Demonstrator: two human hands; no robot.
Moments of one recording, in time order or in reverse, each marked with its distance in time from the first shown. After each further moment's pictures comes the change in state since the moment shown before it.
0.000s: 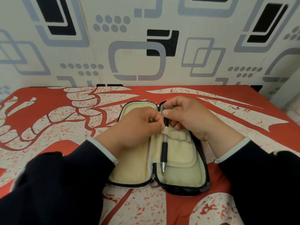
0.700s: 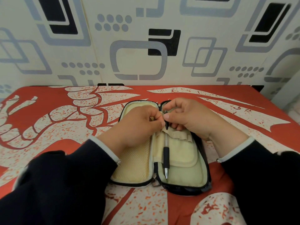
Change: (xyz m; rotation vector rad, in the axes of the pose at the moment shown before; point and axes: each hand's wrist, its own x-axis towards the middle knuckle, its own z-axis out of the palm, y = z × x) left_hand 0.002 -0.003 0.002 -0.015 0.060 -0.005; right_hand -0.005 -0.004 -0.005 -0.067 -0.128 -0.011
